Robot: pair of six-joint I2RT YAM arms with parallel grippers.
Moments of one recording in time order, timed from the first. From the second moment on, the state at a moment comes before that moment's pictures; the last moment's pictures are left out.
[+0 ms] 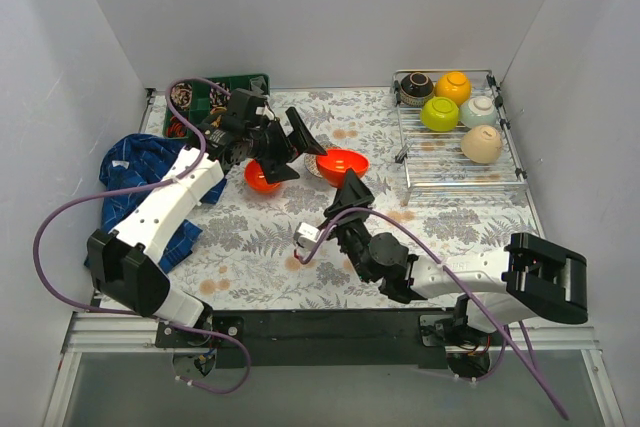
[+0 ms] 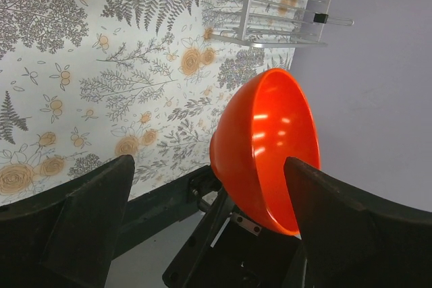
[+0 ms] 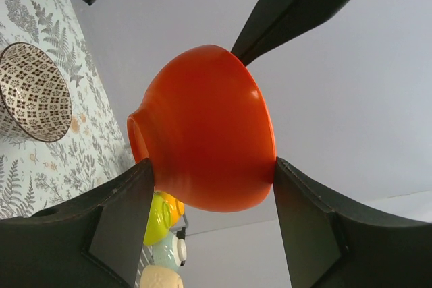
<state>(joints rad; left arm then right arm) -0.48 1.47 1.44 -0.73 0.38 -0.97 1.31 1.36 0.52 1.07 0.80 -1.55</state>
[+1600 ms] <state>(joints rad) -0.42 1.54 1.35 -0.65 -0.14 -0.70 1.34 1.35 0.66 0.42 0.84 -1.01</state>
